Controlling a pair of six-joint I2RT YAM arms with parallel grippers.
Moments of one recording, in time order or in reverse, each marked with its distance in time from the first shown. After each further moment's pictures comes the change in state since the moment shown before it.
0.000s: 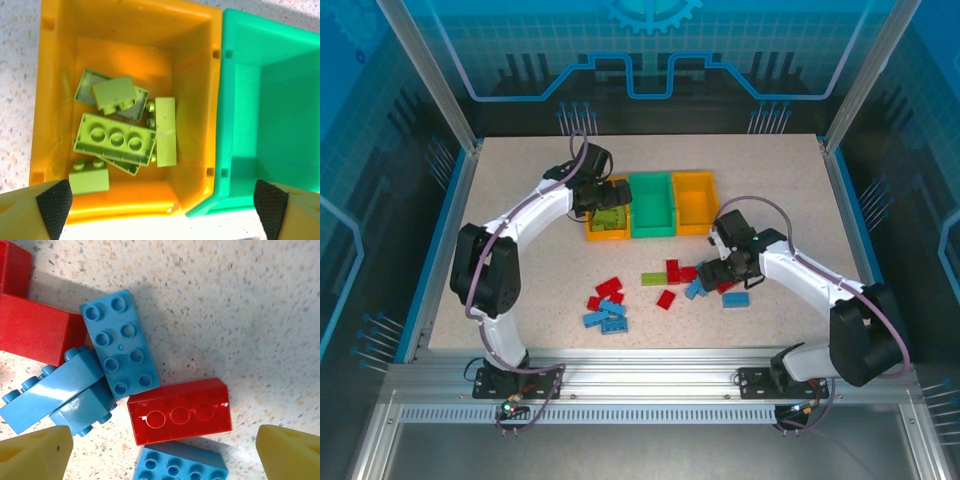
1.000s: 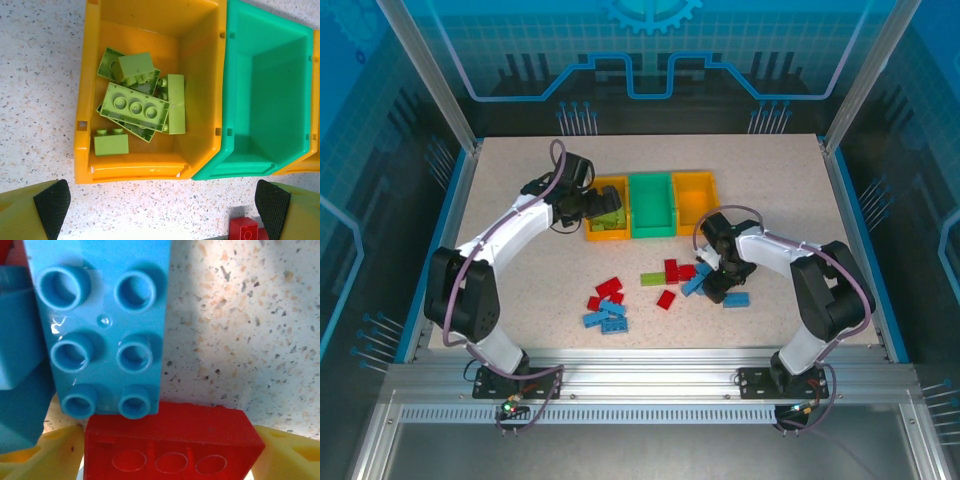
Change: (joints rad) left arm 0.042 -0.184 -0.175 0.045 0.060 0.002; right arm 0.001 0.277 0.058 -0.060 0.059 -0.340
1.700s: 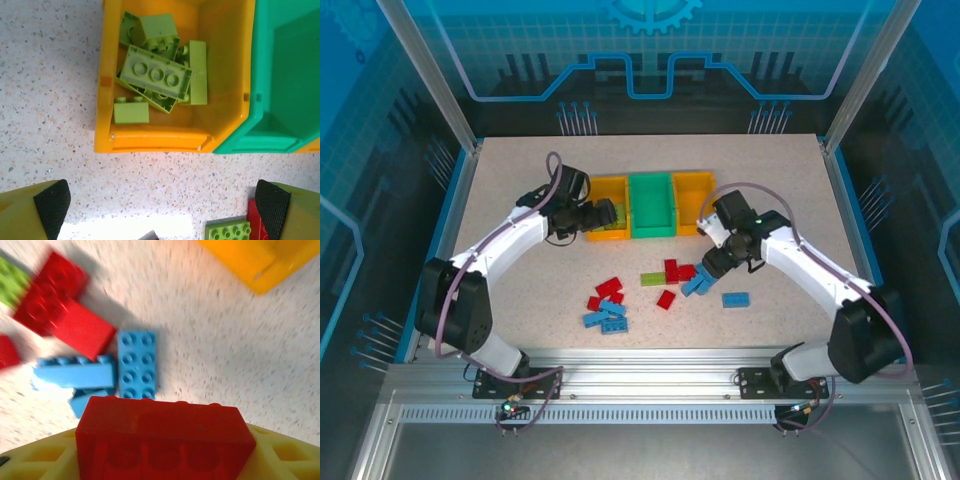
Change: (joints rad) left arm -0.016 -0.085 -0.135 0.007 -0.002 0.016; right arm -0.001 -0.288 0.119 -0.028 -0.105 0.051
